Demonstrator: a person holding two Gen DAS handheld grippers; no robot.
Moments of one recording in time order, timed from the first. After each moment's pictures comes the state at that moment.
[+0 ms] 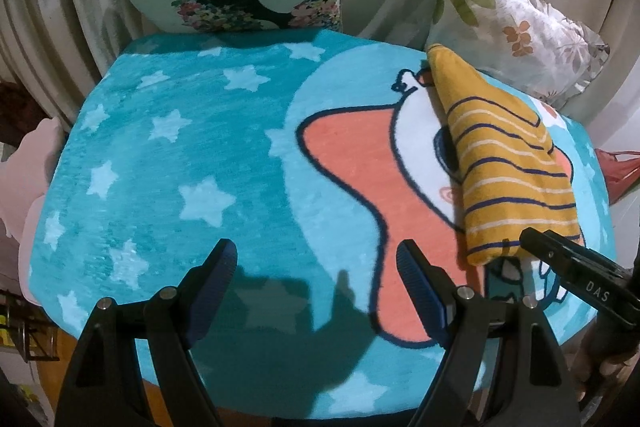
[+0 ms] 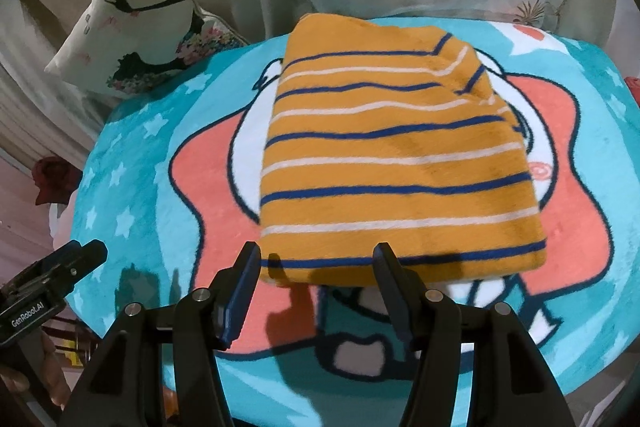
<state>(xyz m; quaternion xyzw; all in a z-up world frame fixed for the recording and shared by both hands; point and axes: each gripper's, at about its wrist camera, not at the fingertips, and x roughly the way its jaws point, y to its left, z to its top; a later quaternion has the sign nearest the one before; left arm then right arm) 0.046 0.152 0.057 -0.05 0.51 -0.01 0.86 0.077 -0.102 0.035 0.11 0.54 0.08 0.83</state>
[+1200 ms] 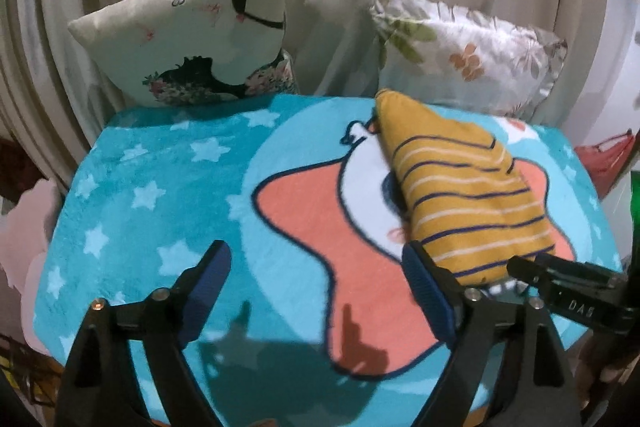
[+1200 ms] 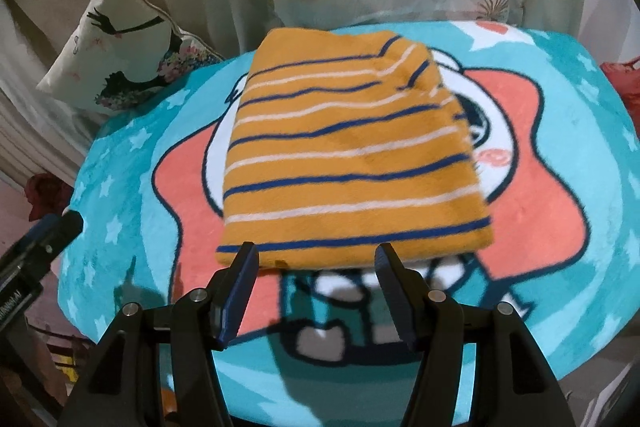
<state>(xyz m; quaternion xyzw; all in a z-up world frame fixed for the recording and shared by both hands) 0.037 0.098 0.094 -0.02 0.42 -0.04 0.91 0.057 -0.143 0.045 0.12 0.52 0.06 0.84</state>
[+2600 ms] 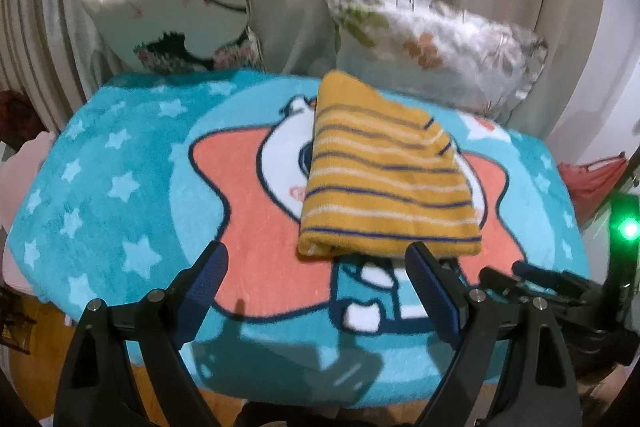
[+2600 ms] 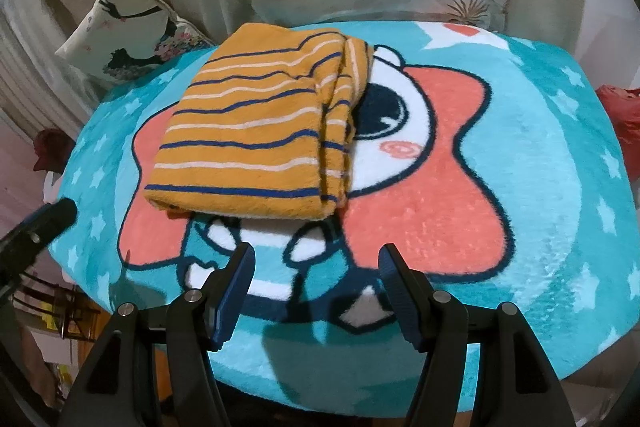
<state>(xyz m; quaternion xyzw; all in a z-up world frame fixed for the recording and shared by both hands) -0.022 -0.009 0.100 -0.07 0.41 0.00 0.91 0.026 -0.247 0.037 0.06 0.53 0.11 0.84</state>
